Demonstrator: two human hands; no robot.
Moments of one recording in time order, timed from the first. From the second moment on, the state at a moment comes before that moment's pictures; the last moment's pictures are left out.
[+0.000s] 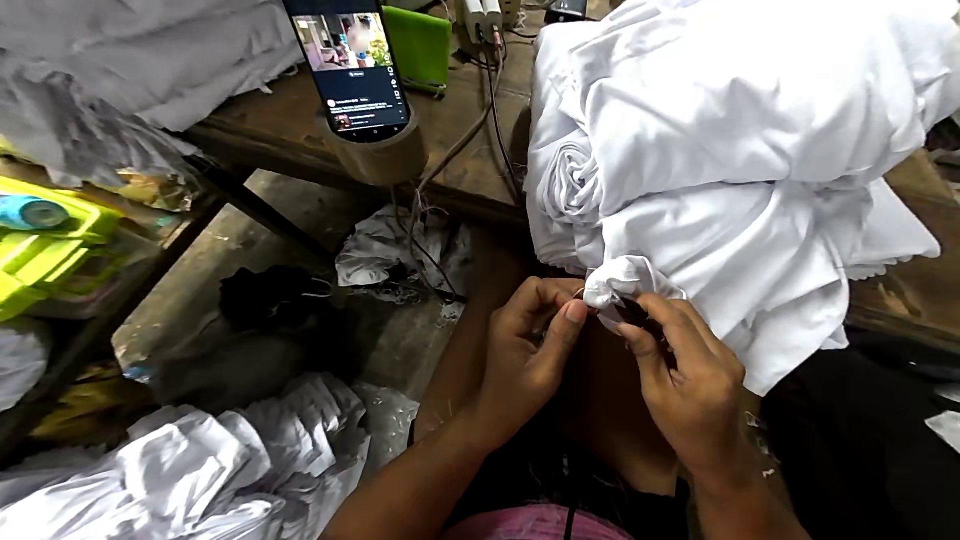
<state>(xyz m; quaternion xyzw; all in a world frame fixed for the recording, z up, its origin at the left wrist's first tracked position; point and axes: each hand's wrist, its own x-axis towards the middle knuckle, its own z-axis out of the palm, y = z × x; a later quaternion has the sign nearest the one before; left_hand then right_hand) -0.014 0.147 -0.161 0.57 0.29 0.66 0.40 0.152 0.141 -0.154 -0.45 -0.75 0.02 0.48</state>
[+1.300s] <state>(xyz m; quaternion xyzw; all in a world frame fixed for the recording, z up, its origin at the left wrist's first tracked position) -0.014 0.141 -0.168 0.69 0.35 0.59 0.24 0.161 0.135 -0.146 -0.43 -0.80 0.00 0.42</state>
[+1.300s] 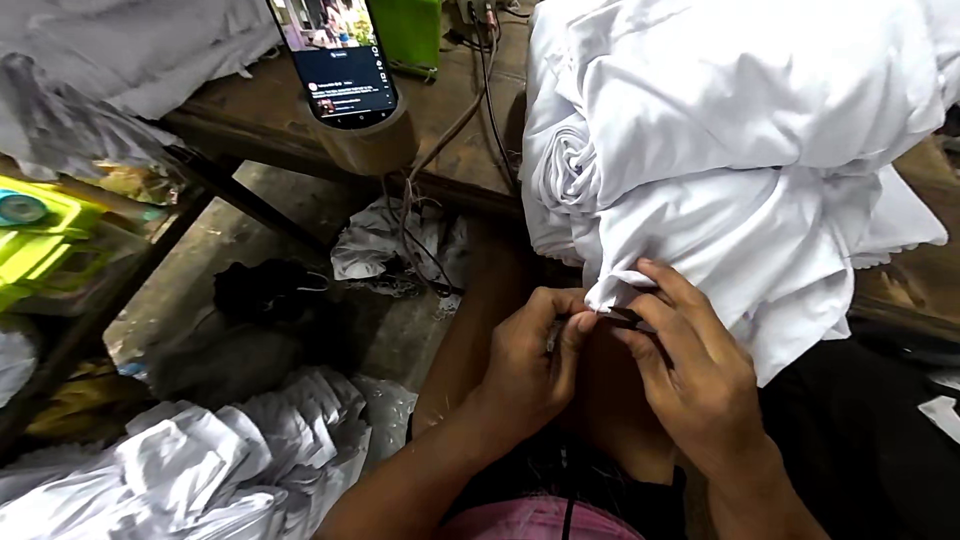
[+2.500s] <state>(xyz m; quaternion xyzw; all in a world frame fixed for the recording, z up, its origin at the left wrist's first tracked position) -0.015 0.126 -0.172 0.77 0.32 0.50 0.25 0.180 0.120 -0.145 -0.49 -0.80 -0.03 0.34</state>
